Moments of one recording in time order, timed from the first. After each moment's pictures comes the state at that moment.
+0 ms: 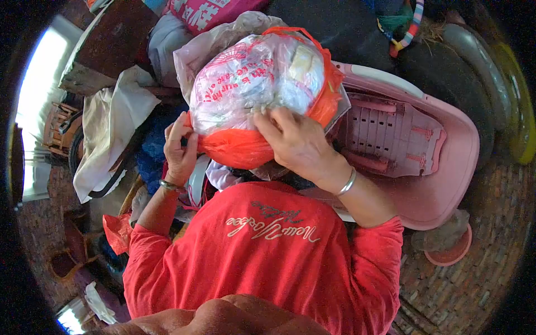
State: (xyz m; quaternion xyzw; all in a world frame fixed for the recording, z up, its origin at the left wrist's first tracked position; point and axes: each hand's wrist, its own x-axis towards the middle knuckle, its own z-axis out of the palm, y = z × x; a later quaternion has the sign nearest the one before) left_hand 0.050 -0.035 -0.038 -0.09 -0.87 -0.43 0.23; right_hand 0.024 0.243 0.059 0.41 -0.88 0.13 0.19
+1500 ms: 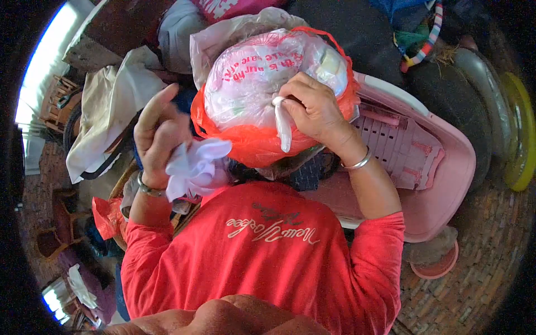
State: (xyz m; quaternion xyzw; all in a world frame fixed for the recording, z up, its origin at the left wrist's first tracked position) left_hand 0.056 -0.027 0.049 -0.13 -0.46 -0.87 0.10; right_hand -0.034 0.237 0.065 0.41 -0.84 0.36 0.06
